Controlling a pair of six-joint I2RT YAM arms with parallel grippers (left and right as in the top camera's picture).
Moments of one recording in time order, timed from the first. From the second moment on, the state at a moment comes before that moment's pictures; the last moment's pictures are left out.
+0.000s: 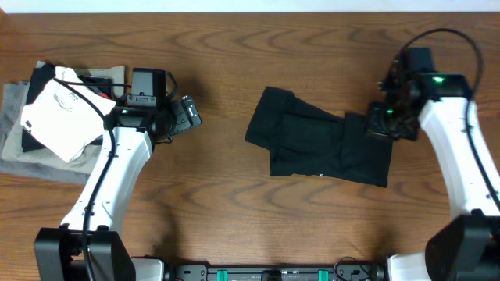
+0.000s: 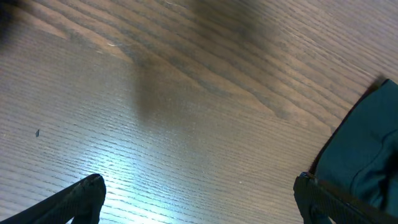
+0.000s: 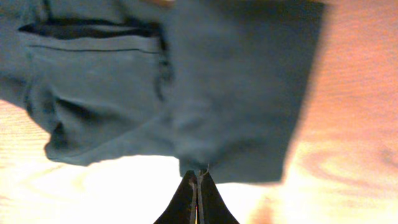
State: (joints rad) left arm -0.07 1.51 1.09 -0.69 0.05 -0.46; right arm 0.00 1.61 1.40 -1.23 -0.10 0.23
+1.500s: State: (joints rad) left arm -0.07 1.51 1.09 -0.68 0.05 -0.46; right arm -0.11 1.64 1.33 -0.88 -0.36 0.13
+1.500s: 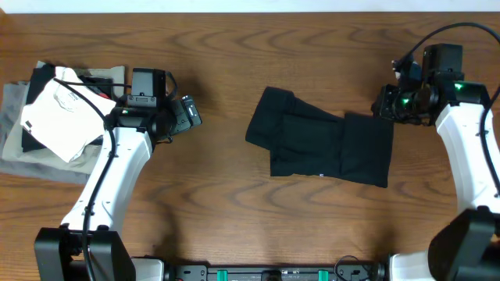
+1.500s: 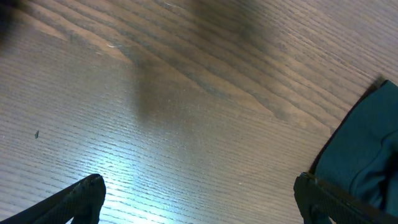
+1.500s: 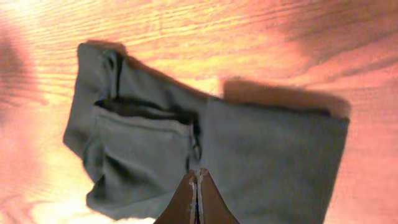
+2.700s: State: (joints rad) left arm -0.07 1.51 1.09 -0.68 0.05 -0.46; right arm -0.12 1.68 1.44 -1.15 -0.52 0.03
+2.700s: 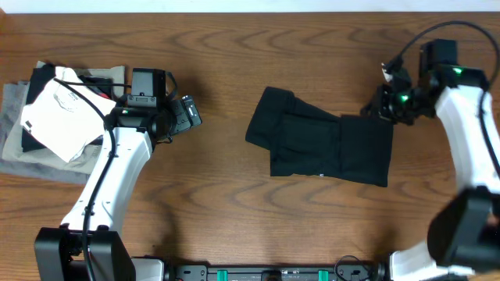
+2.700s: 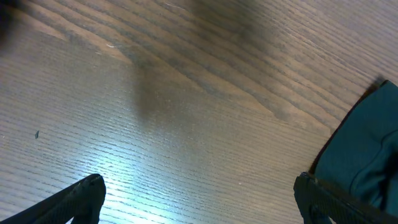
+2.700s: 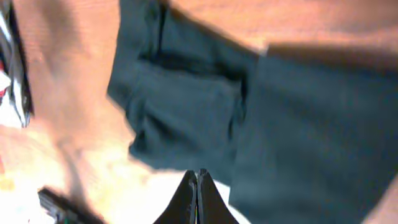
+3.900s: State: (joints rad) left arm -0.07 1.51 1.09 -0.68 0.09 -0.45; right arm -0.12 1.62 1.10 -1.02 -0.39 0.15
